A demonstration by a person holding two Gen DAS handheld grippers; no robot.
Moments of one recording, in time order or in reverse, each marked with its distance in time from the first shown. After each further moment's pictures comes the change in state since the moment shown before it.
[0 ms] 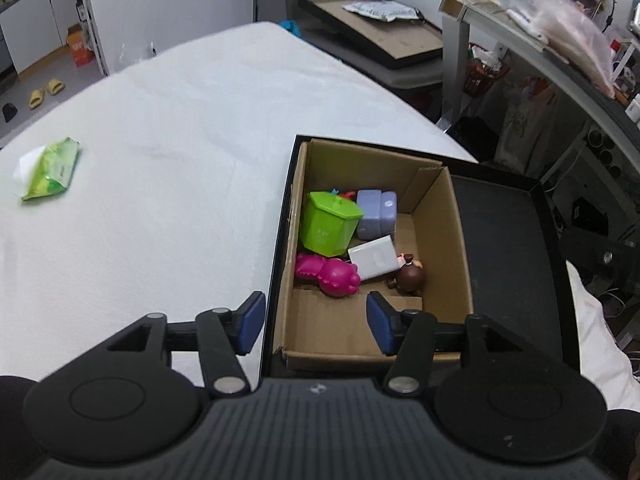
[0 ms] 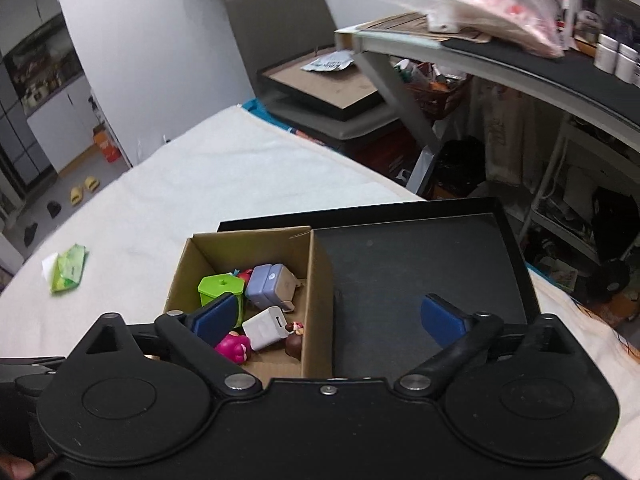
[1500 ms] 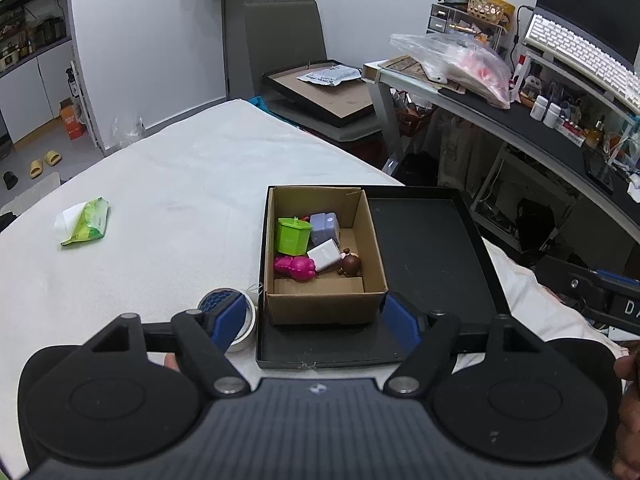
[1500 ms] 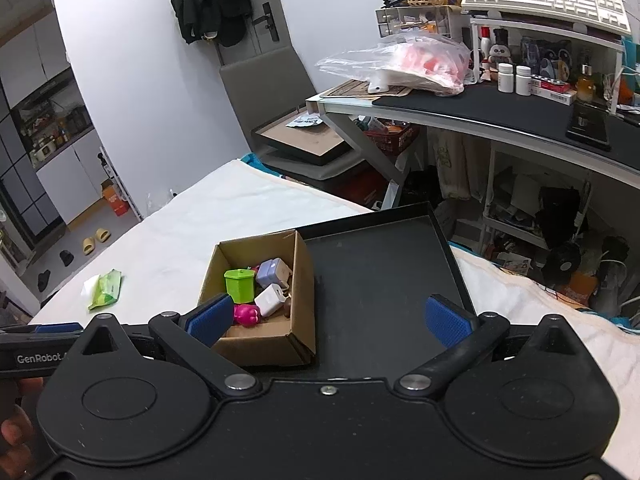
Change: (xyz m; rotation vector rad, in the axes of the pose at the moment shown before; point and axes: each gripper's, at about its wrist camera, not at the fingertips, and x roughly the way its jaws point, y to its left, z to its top) left arm -0.165 -0.028 -0.073 0.124 -0.192 -0.037; right arm -0.158 -0.031 -0.067 0.065 -0.160 0.002
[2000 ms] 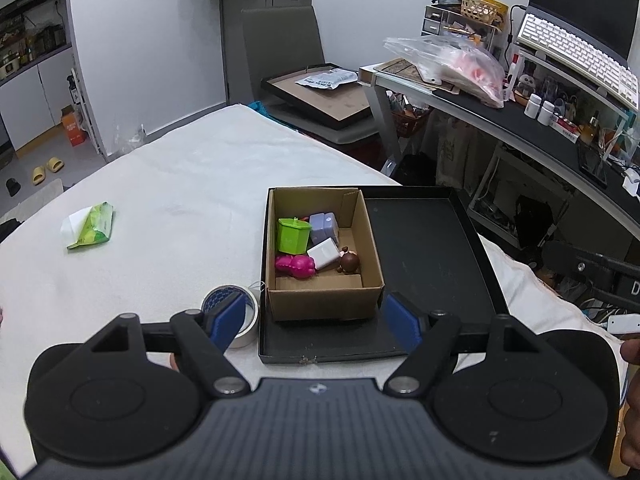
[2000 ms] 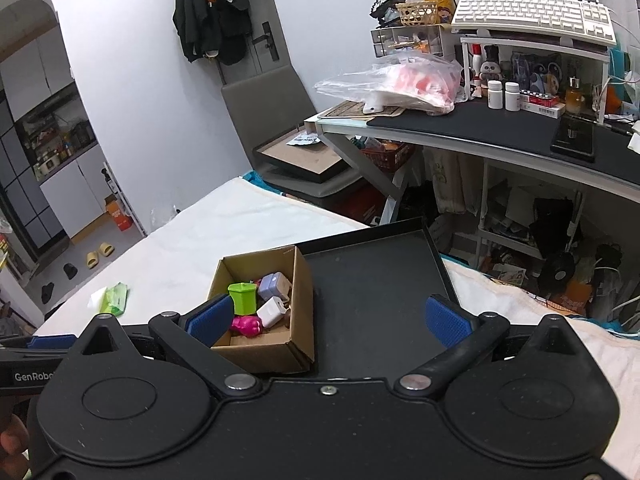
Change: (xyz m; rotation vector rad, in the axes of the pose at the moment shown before) left arm -0.013 -0.006 -0.005 0.020 -0.005 0.008; right arm -0.024 -0.006 0.000 0.007 -0.046 0.005
